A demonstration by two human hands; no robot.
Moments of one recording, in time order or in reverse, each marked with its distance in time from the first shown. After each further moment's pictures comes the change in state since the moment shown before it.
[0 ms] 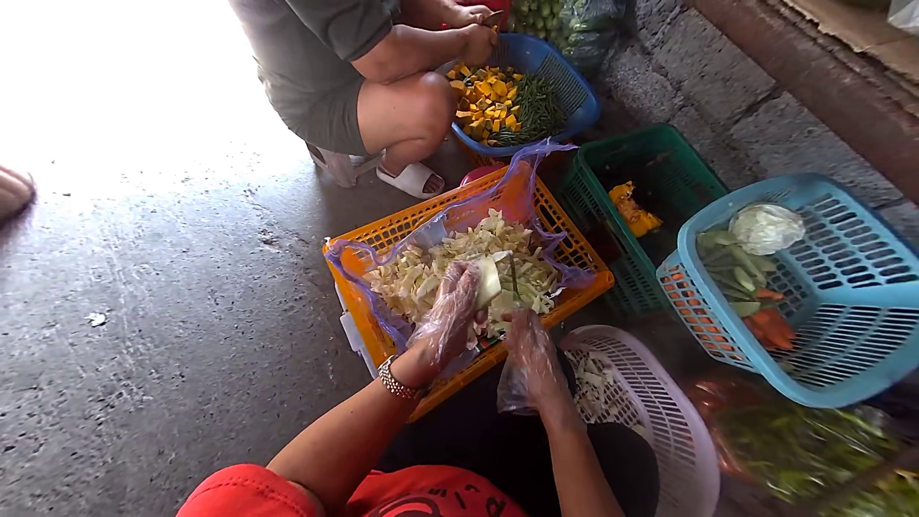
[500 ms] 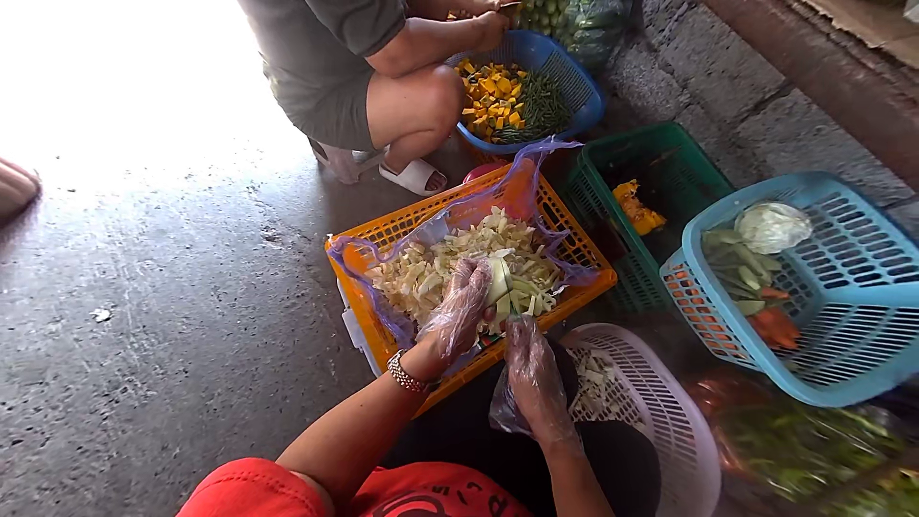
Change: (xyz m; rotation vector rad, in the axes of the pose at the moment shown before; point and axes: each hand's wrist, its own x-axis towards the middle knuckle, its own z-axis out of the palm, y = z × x) left_hand 0.002 -0.001 0.006 -0.039 -0.040 -0.052; right_hand -0.023 -0.008 0.009 -0.178 0.109 -0.144
